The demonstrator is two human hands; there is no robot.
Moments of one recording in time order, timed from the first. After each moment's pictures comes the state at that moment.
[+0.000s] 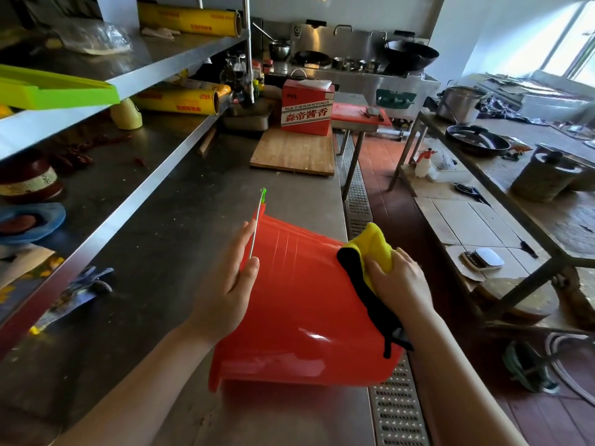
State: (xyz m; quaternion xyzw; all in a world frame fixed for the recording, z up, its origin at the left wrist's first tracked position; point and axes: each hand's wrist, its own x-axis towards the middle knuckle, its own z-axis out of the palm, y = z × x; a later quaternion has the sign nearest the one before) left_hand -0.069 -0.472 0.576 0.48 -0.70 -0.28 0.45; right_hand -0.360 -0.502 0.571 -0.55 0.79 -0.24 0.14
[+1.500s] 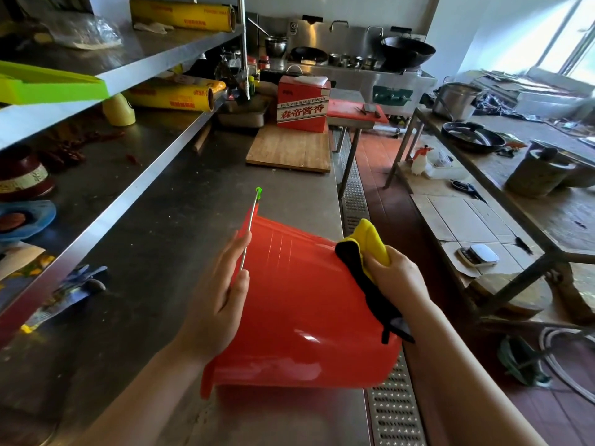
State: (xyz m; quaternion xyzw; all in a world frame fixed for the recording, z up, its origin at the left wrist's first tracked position) left_hand -0.070 -0.453 0.572 0.45 -0.72 -0.23 0.47; right_hand -0.372 -0.508 0.573 -0.53 0.79 -0.25 0.19
